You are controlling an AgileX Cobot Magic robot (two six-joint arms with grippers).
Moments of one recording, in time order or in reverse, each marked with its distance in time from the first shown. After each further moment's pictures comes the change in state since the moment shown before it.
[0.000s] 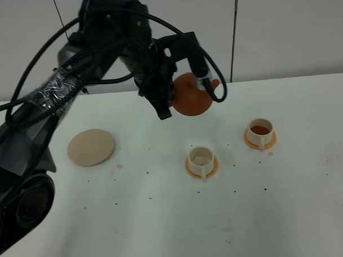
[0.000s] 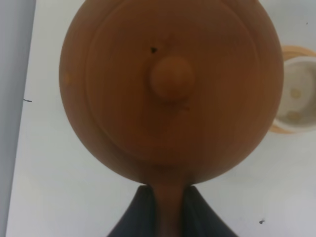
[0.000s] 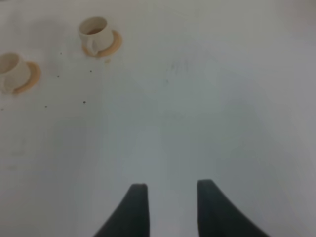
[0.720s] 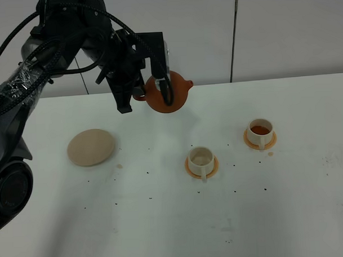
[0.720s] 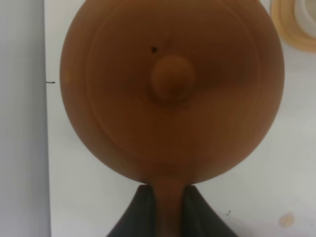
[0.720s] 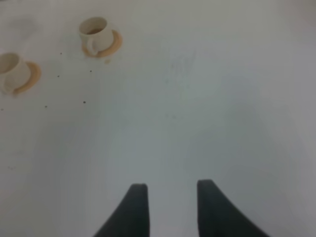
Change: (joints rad) left arm 0.132 -0.001 0.009 -0.087 0.000 0.346; right arm 0.000 0.000 0.000 0.000 0.000 0.000
